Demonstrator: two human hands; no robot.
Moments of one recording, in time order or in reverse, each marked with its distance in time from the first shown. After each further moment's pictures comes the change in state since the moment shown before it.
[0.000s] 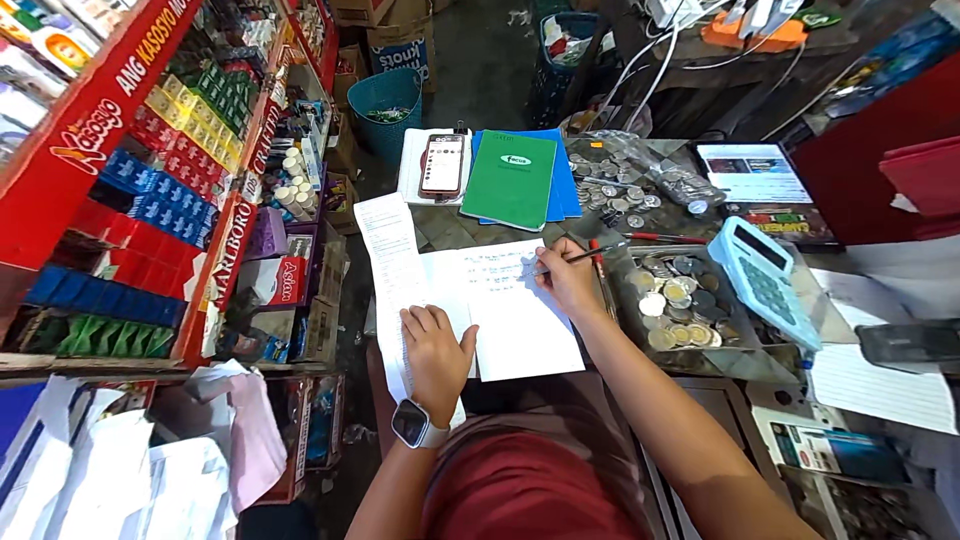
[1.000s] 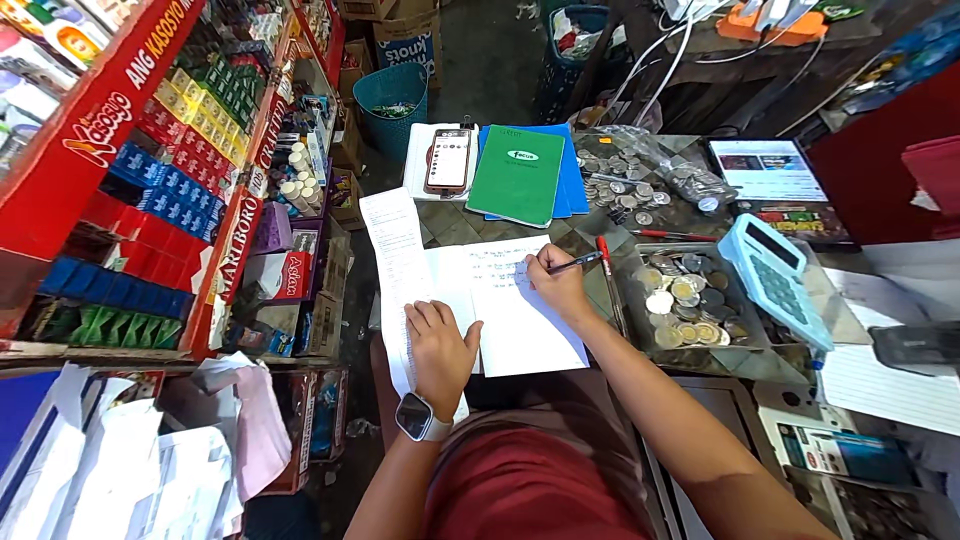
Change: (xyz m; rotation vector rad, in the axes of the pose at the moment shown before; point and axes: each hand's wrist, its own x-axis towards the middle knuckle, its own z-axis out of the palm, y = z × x) left_hand 0.001 0.000 -0.001 0.009 -0.004 0.000; right_hand -0.006 0.019 0.006 -0.432 -0.106 -0.301
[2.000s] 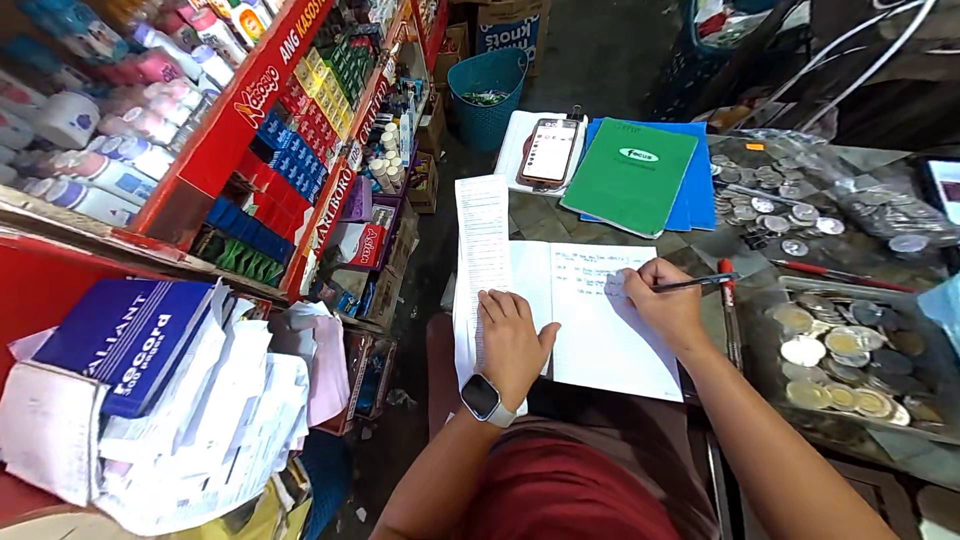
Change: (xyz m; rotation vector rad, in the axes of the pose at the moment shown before) left_hand 0.003 0.011 -0.008 -0.037 -0.142 -0.047; right_hand 0.004 0.006 -0.016 -0.028 -0.063 0.000
